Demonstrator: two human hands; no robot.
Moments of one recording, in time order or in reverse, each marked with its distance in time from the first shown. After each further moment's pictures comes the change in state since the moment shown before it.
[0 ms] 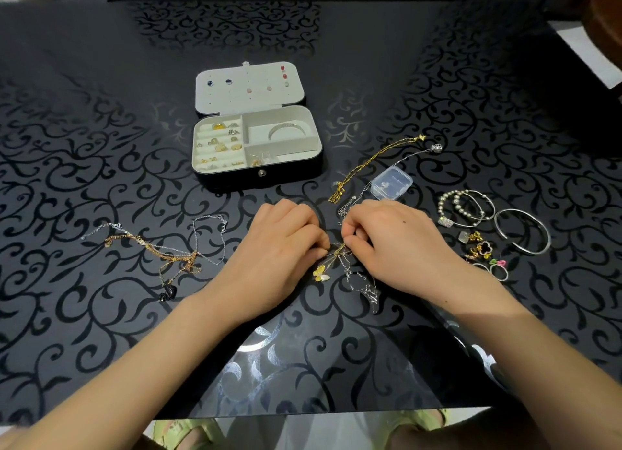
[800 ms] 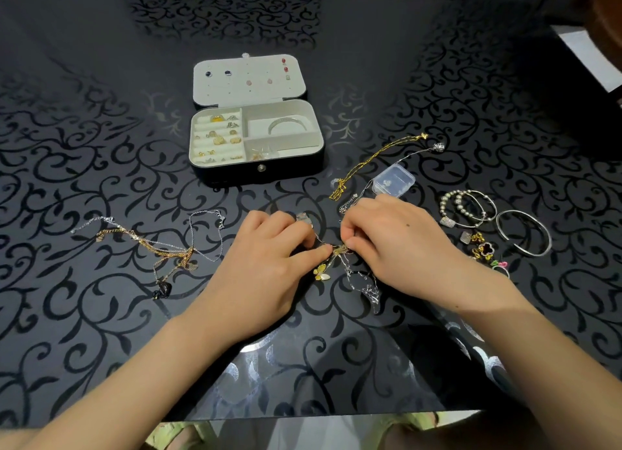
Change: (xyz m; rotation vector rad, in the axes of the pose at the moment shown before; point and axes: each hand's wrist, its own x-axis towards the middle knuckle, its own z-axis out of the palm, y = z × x) left_hand -0.018 0.006 -0.007 0.070 -0.015 0.054; right_hand 0.001 0.003 0.000 -0.057 0.007 -0.126
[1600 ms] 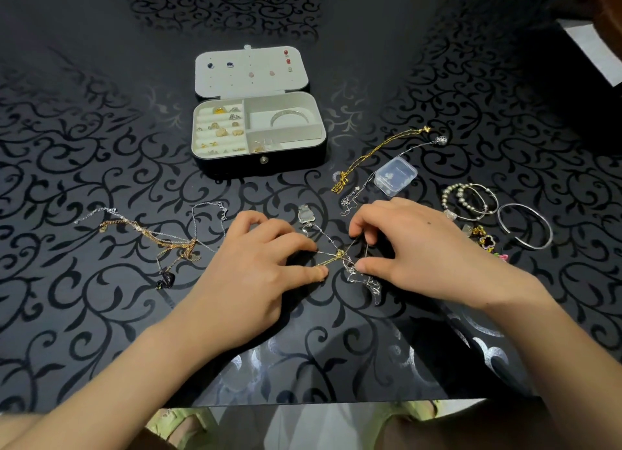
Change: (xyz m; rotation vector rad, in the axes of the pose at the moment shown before) left_hand -0.014 0.002 -0.013 -0.039 -0.107 0.017; right_hand -0.017 0.004 -0.009 0.128 -0.089 0.027
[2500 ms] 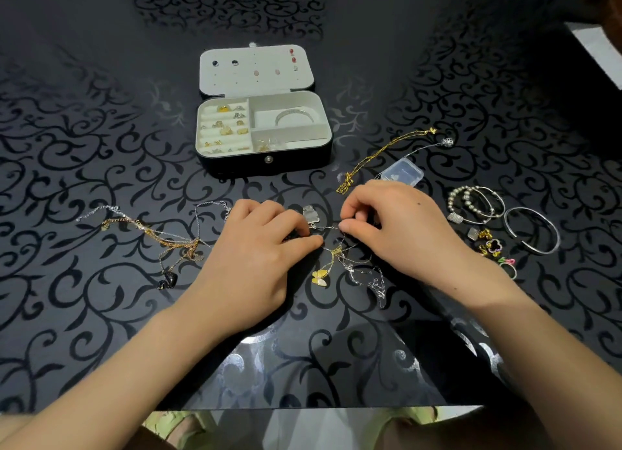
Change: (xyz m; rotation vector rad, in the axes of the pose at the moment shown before) left_hand 0.009 -0.006 0.001 0.047 0.080 -0.096; right_hand 0.028 -0.005 0.011 0.070 0.197 0.074
